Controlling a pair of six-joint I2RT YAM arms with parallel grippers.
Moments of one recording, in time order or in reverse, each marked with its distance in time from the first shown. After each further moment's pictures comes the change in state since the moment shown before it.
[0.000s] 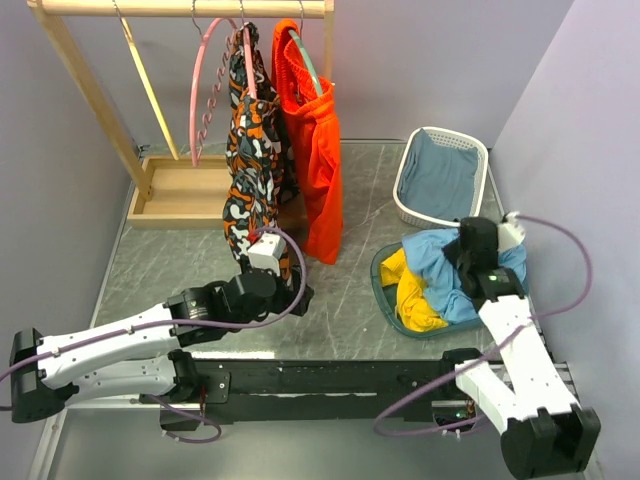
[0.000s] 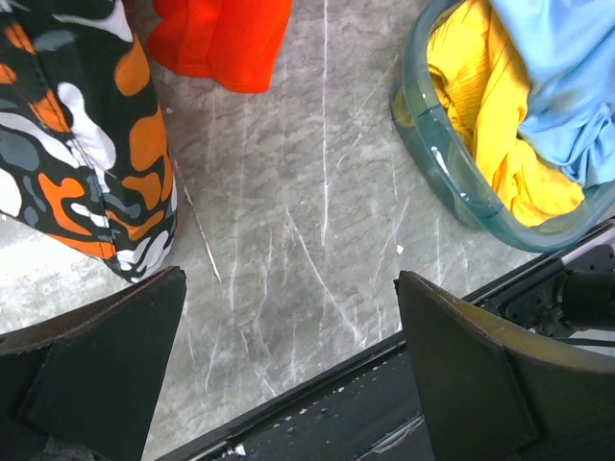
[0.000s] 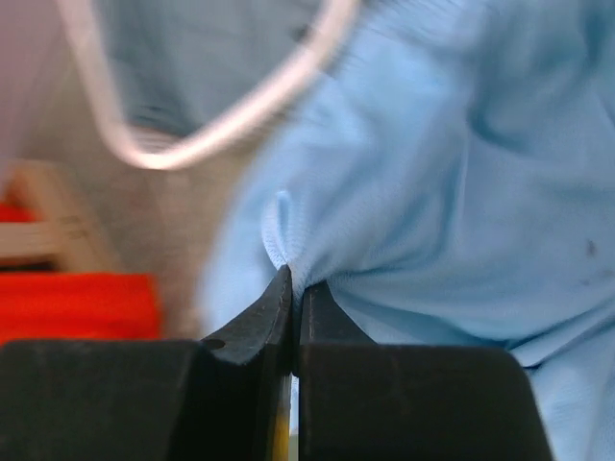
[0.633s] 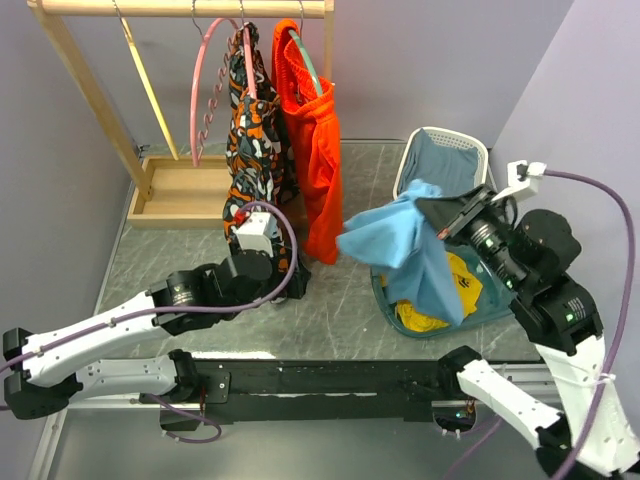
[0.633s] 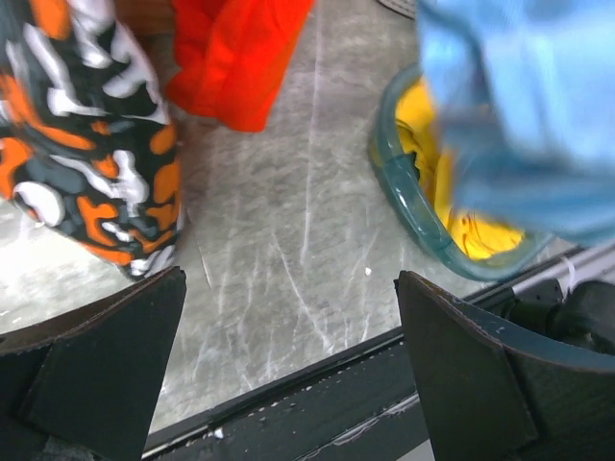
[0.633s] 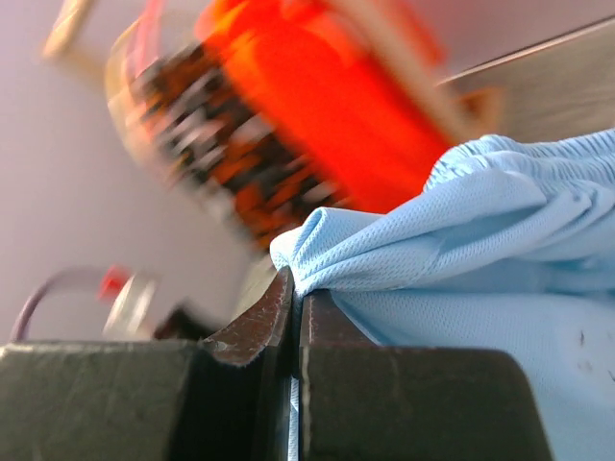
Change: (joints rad) left arm 0.000 0.037 0.256 -0.216 -0.050 -0.054; right arm 0.308 -0.084 0.652 -0.119 -0.406 -0.167
